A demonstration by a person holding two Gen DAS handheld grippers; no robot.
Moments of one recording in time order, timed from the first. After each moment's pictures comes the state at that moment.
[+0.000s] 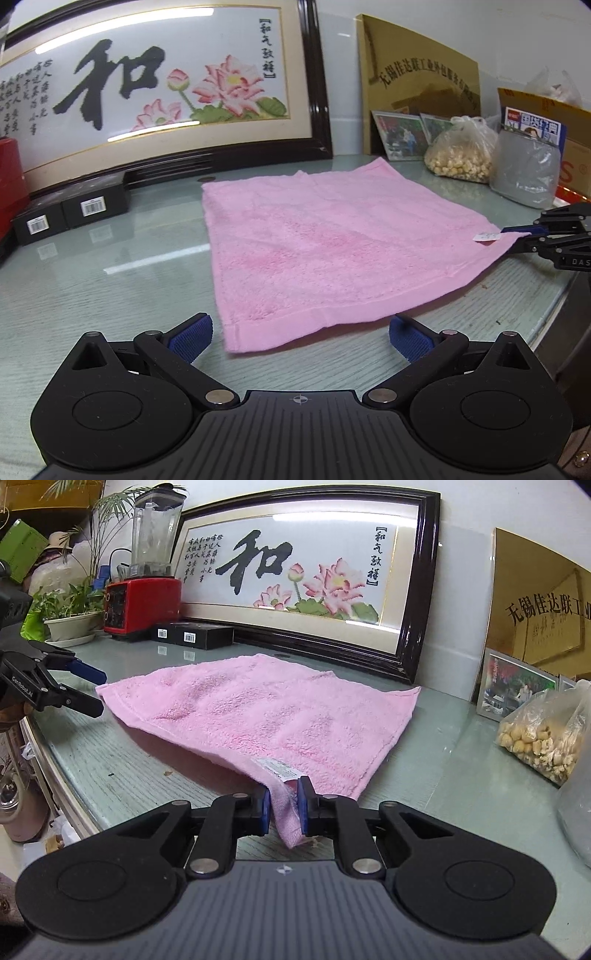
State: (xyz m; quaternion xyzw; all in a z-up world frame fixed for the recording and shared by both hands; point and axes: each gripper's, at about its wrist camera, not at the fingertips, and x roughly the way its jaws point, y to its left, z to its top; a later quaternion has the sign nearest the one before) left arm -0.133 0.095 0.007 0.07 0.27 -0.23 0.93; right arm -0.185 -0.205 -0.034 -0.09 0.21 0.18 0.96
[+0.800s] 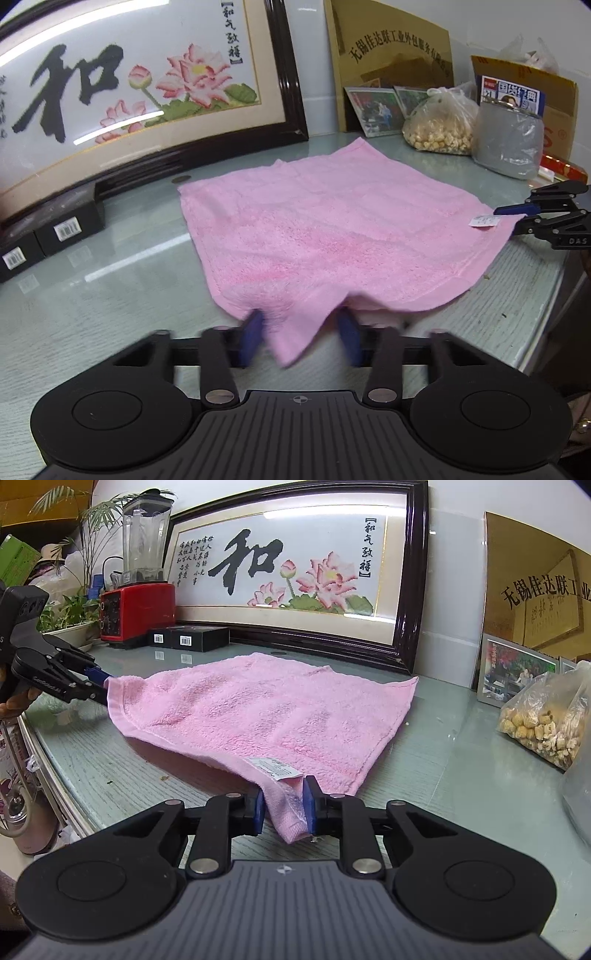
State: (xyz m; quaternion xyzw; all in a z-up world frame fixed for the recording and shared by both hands) left arm -0.111 0.093 0.017 0.14 0.29 -0.24 0.92; right arm -0.178 -0.213 -0.031 -0.06 0.22 0.19 0.95
